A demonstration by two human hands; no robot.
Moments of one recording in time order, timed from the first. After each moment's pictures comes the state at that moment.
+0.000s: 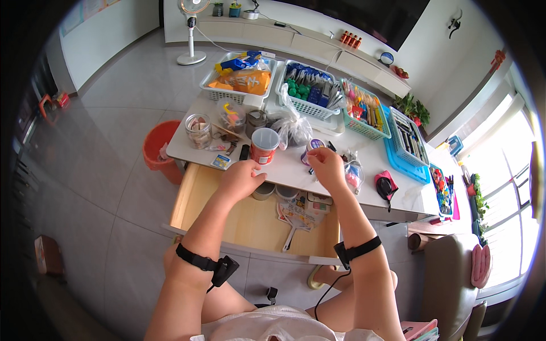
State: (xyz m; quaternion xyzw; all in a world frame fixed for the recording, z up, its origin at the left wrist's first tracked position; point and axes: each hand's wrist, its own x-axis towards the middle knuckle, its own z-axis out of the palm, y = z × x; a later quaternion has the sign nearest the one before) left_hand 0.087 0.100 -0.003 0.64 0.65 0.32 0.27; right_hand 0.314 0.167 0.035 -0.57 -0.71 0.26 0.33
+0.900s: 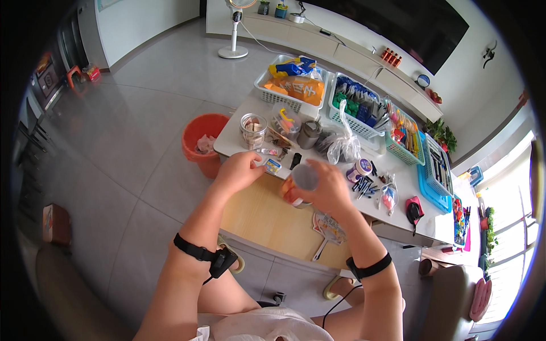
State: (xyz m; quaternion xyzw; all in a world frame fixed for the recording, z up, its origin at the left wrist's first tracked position) left_hand -0.040 0.078 -0.007 0.59 0.67 0.38 0.24; right_hand 0.194 0.117 0.049 -0.44 -0.87 0.13 0.18
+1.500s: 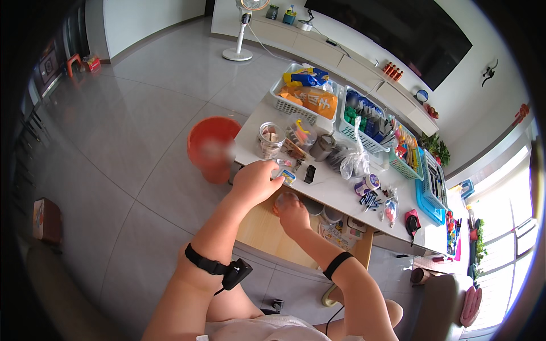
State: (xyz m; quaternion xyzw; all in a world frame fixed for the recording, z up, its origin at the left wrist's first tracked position) left_hand -0.046 0.068 0.009 0.62 0.67 0.36 0.19; right_hand 0.130 0.105 -0.118 -0.37 -0.92 -0.13 0.03
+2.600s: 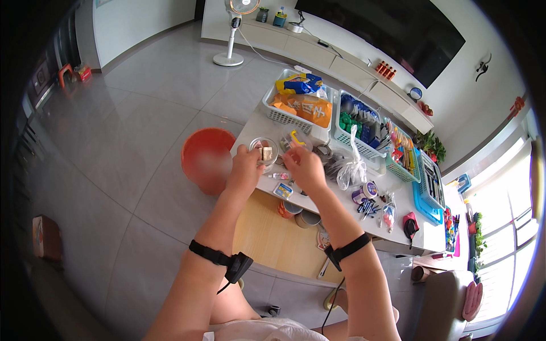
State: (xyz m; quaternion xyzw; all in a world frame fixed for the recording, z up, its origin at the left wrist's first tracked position) left_hand -0.085 0.128 -0.012 0.58 0.67 0.45 0.06; right_hand 0.071 0.194 0.035 -0.46 -0.82 0.18 0.29
